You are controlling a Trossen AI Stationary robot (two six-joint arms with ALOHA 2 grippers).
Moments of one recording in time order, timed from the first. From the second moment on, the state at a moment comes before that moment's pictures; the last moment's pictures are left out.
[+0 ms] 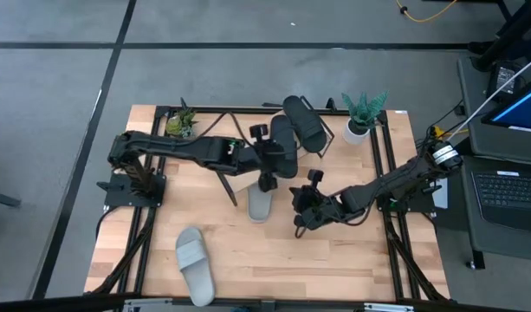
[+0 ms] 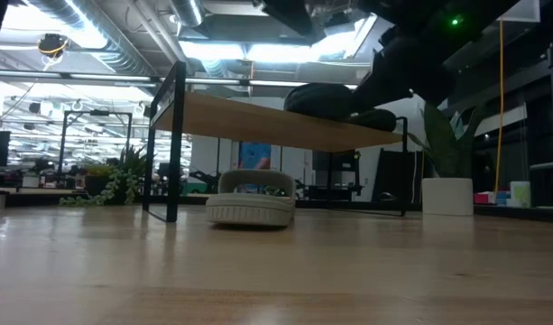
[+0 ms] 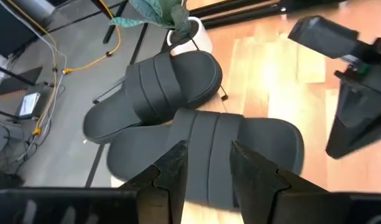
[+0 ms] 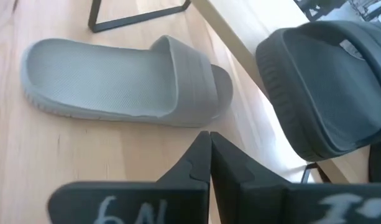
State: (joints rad) left arm -0.07 1.74 1.72 -0.73 -0.56 0.11; right arm 0.40 1.58 0.94 -0.27 0.84 0.12
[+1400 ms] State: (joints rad) left arm -0.12 0.96 0.86 -0.32 -0.46 0.09; right arm 0.39 1.36 1.03 -0.20 0.76 -0.12
